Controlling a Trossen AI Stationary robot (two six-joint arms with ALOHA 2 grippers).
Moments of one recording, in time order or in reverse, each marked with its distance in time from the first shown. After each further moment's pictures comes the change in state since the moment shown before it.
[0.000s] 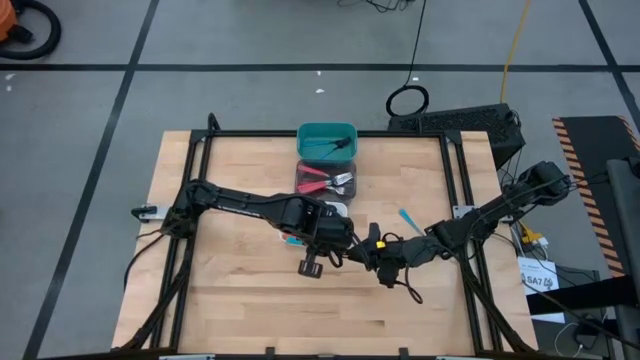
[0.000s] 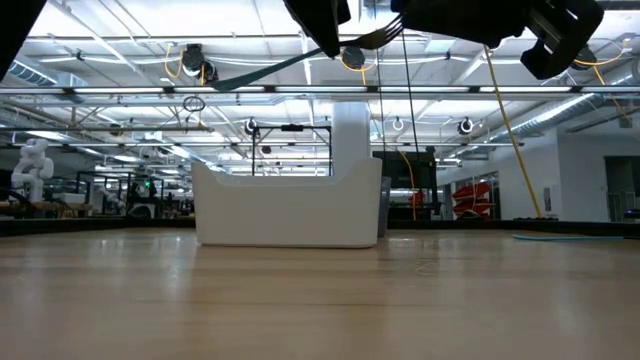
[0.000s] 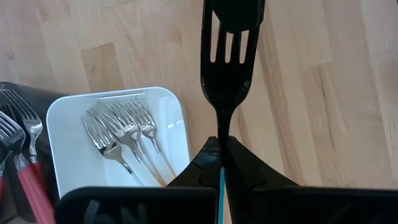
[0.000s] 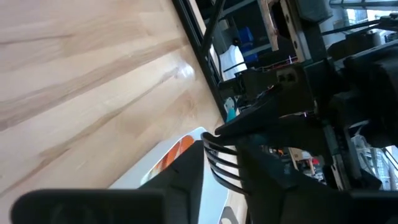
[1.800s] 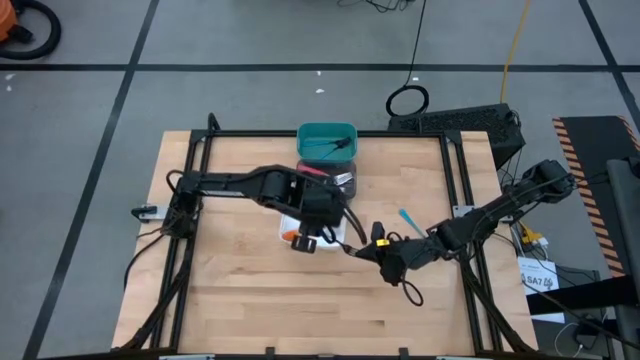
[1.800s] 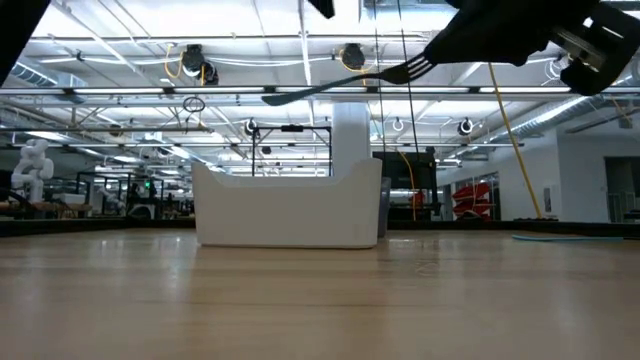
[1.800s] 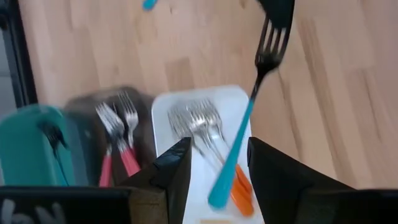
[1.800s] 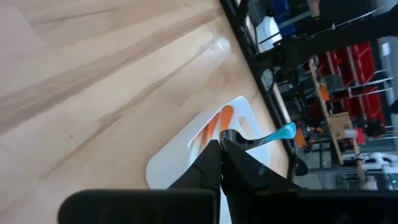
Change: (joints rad) left arm 0.059 -0.030 0.236 -0.181 -0.132 0.118; right arm 0.012 -0.051 0.000 -0.235 0.003 0.156
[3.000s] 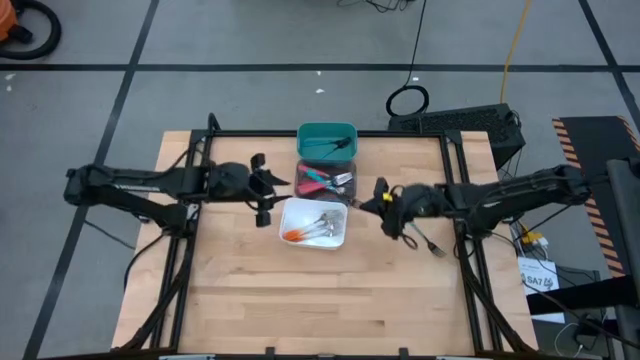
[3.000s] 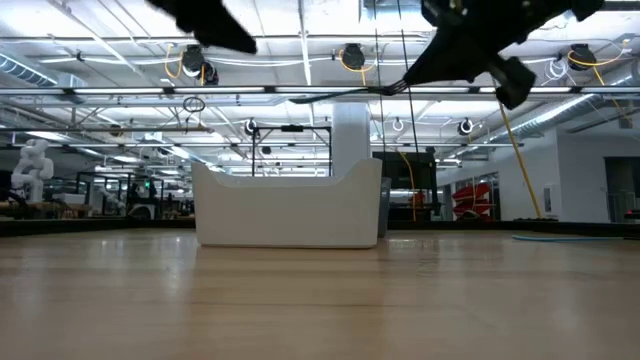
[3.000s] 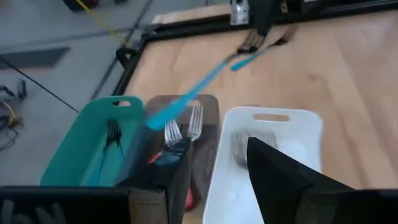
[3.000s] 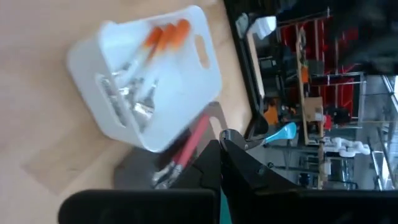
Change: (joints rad) left arm 0.159 -0.931 -1.383 1.069 -0.050 -0.023; right arm -0.361 -0.193 0.000 -0.176 -0.170 -0.358
